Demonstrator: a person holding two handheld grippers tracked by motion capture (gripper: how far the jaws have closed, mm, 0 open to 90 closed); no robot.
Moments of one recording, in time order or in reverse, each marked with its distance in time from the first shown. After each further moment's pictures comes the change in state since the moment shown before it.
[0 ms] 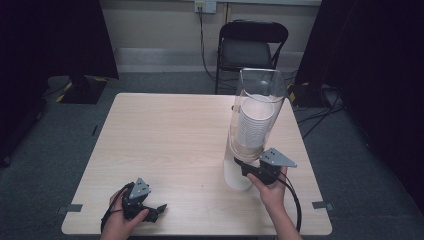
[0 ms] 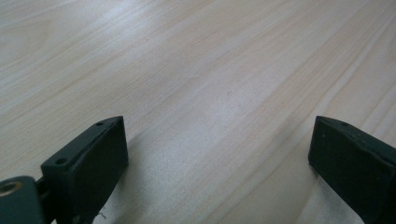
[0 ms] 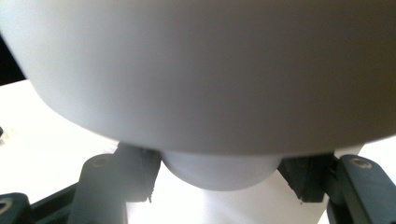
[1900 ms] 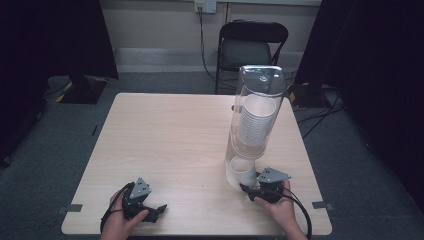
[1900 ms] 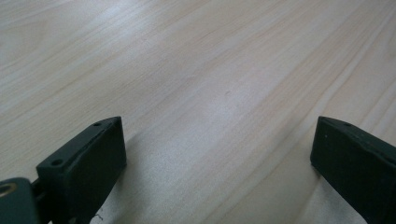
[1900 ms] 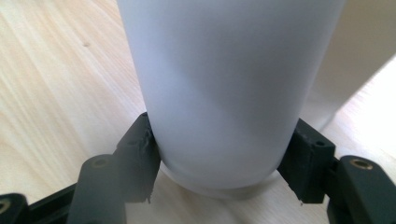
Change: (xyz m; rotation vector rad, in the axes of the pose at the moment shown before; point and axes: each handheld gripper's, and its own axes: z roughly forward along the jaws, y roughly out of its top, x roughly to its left) left arm 0.000 0.000 0.001 0.000 -0.008 -0.002; right arm -0.001 -0.057 -0.022 0.356 0.115 -0.137
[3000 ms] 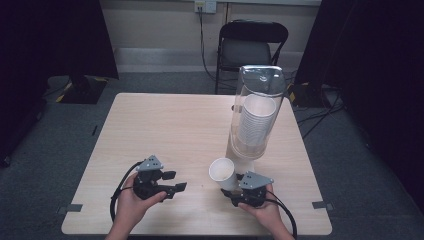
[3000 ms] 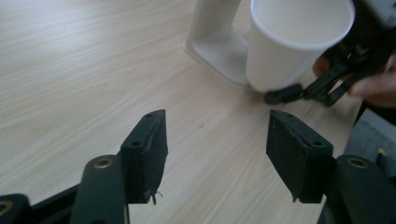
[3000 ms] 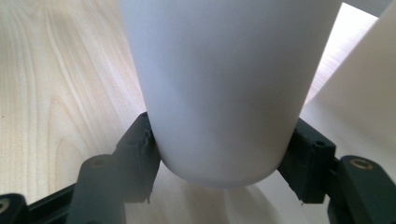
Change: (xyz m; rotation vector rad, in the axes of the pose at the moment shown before) left arm -0.019 0.101 -0.025 -0.134 -0.219 -0.149; right arm 0.041 0.026 0.019 -0.087 0.120 -0.127
